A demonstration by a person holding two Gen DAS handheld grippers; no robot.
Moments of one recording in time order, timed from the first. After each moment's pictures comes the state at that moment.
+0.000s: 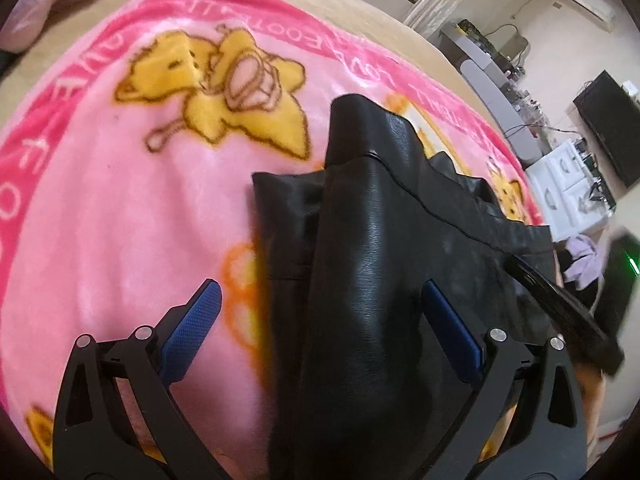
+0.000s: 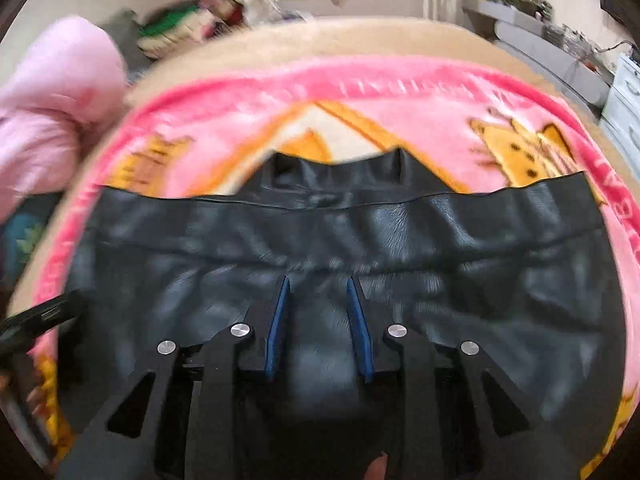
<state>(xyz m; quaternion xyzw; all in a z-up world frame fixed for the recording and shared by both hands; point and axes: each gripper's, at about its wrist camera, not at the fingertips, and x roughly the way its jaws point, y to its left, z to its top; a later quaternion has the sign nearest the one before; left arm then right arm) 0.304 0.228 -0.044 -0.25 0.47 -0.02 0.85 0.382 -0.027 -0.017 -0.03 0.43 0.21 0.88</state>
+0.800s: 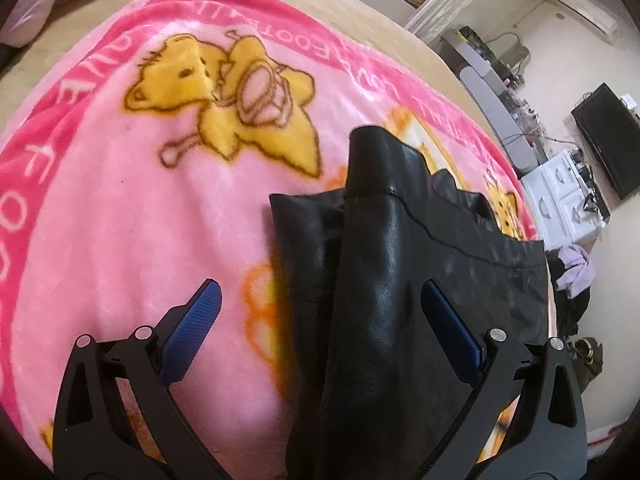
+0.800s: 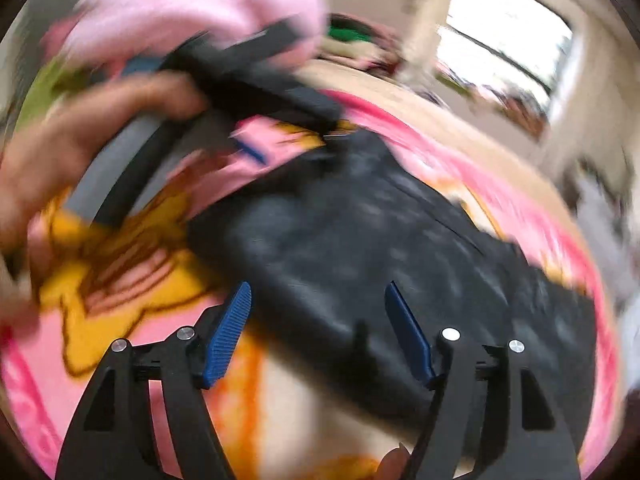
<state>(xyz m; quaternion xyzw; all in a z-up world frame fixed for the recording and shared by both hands) 0.308 0.251 -0.037 -0.27 0.46 -0.03 0.85 0.194 0.088 -0.042 -0.31 0.26 0.36 0.84</state>
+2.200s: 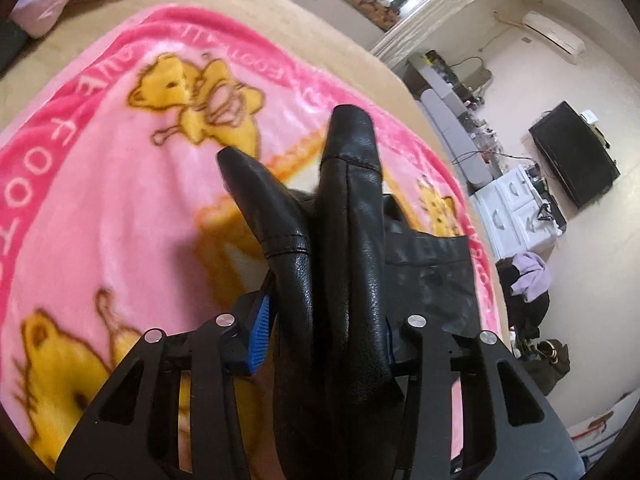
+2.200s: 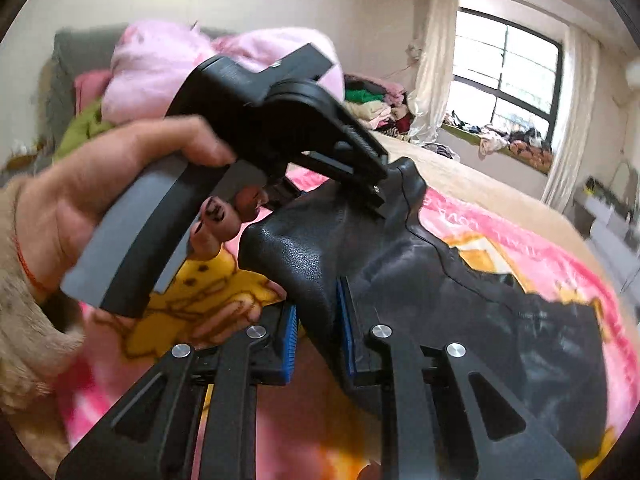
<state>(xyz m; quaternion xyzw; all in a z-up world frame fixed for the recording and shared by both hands) 0.232 0.215 0.017 -0.31 0.40 -0.08 0.86 0.127 0.045 0.022 -0.14 0.19 0.41 0.88</state>
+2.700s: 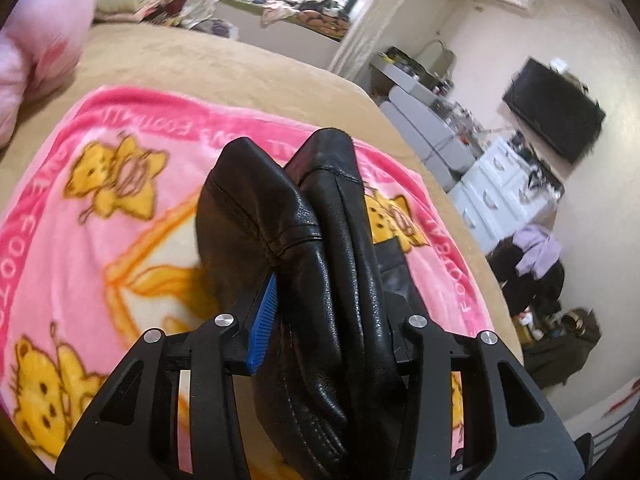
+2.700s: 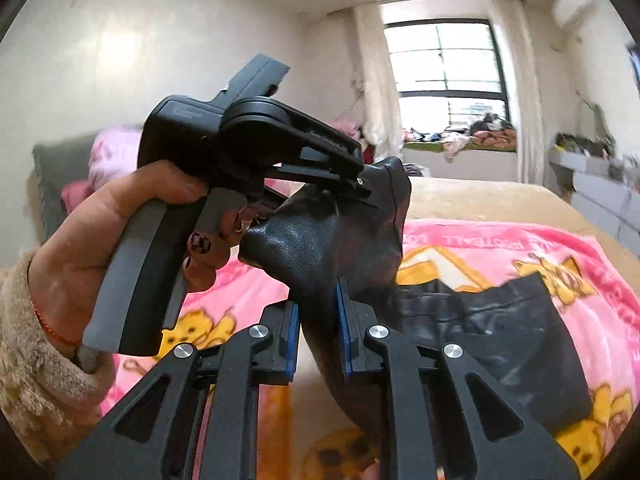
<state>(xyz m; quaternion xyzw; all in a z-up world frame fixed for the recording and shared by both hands) 0.251 0.071 0.110 -0.20 0.37 -0.08 0.90 0.152 -0.105 0.073 0.02 0.16 0.39 0.91</state>
